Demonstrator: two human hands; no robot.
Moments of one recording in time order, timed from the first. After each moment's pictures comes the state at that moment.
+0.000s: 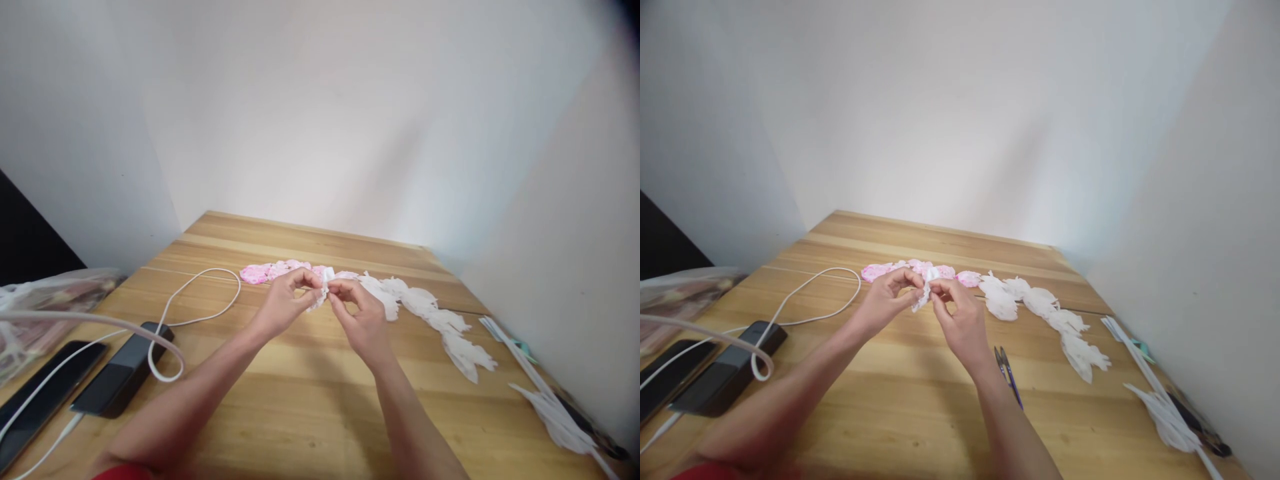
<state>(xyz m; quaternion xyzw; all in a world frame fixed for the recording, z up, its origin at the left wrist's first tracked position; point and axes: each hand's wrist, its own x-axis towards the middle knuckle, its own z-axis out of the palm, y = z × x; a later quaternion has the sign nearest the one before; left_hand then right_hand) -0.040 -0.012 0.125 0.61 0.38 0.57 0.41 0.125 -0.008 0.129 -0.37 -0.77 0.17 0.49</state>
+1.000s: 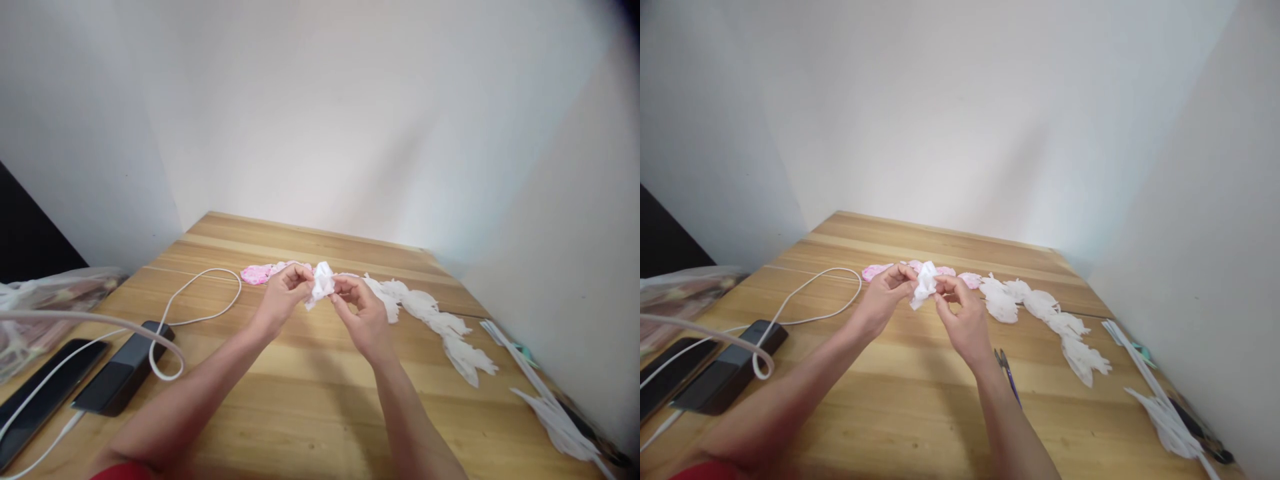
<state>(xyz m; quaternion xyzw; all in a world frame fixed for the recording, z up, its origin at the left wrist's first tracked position) -0.035 -0.007 0.121 0.45 0.34 0.65 0.50 0.128 0.000 0.126 -0.37 -0.74 0.28 0.50</state>
